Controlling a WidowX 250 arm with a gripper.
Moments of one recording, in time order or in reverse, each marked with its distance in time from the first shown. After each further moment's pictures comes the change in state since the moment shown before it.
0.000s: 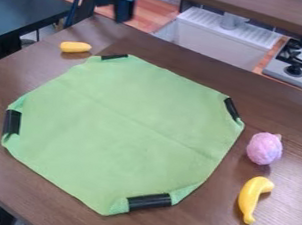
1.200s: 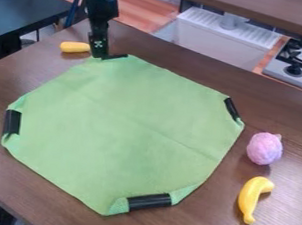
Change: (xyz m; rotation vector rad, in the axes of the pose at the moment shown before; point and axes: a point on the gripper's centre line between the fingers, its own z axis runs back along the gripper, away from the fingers) arm 0.004 0.065 -0.098 0.089 -0.069 -0.430
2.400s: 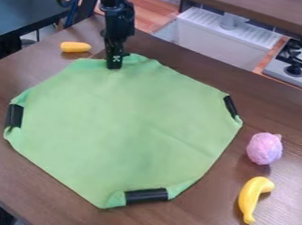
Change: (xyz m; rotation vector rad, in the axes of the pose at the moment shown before) arm 0.014 0.006 -0.047 -0.089 0.077 0.066
